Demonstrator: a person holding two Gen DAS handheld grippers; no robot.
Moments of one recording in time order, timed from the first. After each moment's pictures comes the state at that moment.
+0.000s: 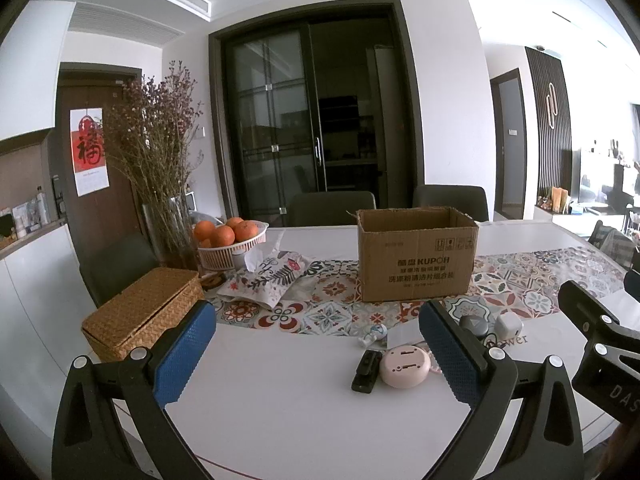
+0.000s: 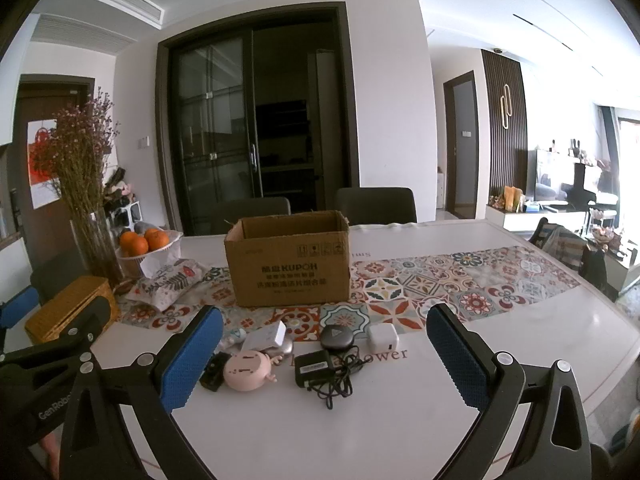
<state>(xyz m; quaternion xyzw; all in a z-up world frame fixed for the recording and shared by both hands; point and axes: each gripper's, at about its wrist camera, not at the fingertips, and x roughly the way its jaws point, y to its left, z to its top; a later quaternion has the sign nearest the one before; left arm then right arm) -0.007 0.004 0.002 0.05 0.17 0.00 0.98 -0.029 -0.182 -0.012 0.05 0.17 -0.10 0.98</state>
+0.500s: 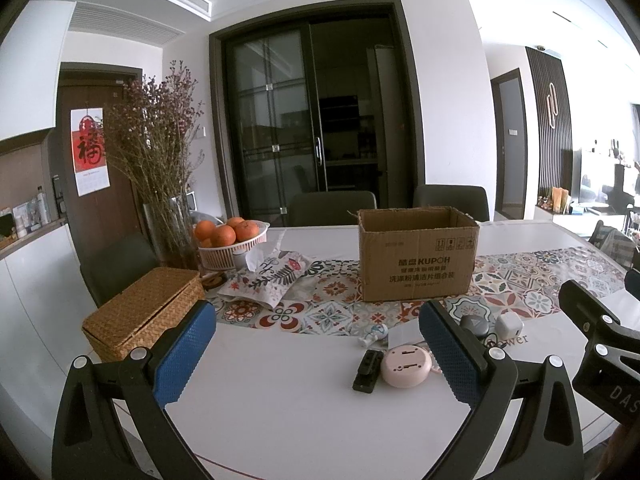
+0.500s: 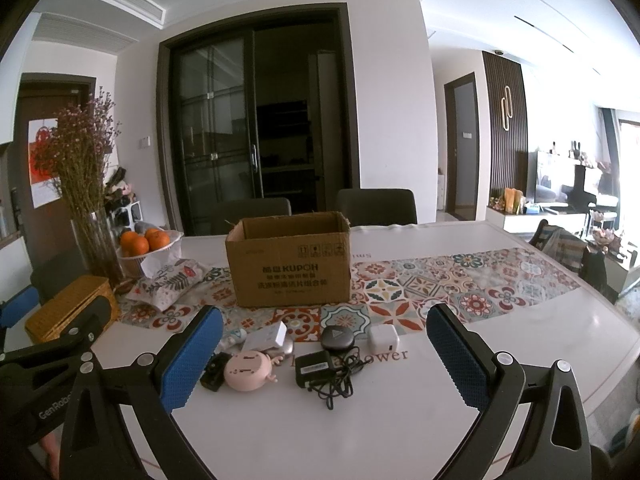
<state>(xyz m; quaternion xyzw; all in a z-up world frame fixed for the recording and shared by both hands) -0.006 0.005 0.002 0.05 0.17 0.00 0.98 -0.030 -0.181 -0.012 0.05 0.17 -0.10 0.98</state>
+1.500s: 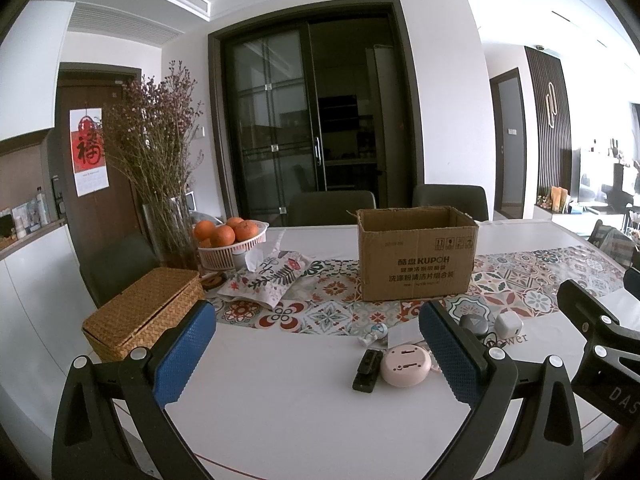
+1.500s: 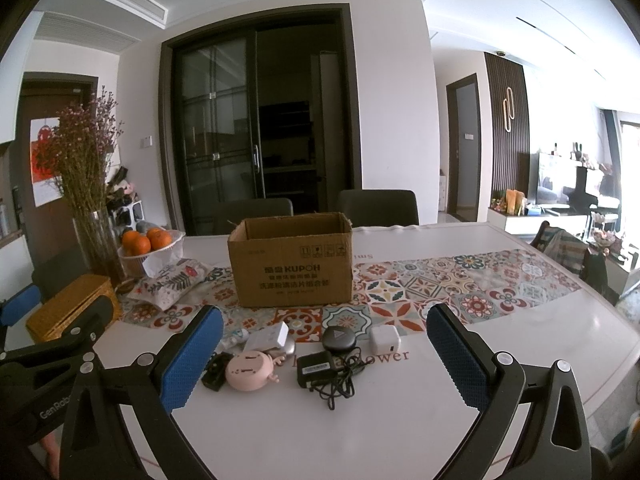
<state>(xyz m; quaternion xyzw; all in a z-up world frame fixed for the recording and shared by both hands) -0.006 0.006 0.003 0.05 0.17 -0.01 0.98 -0.031 -0.180 -0.012 0.05 0.17 -0.10 0.98</state>
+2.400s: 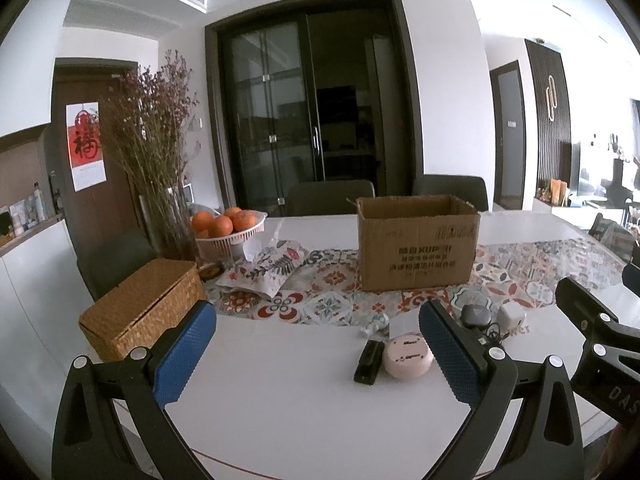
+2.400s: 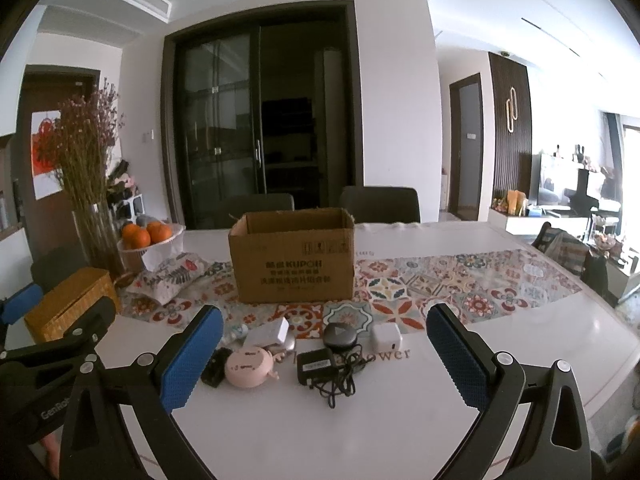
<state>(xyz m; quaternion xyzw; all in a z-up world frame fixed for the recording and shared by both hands) 0.002 0.008 -0.007 0.05 0.19 -0.01 0.98 -0.027 -0.173 -0.015 0.05 0.19 -0.09 0.98</state>
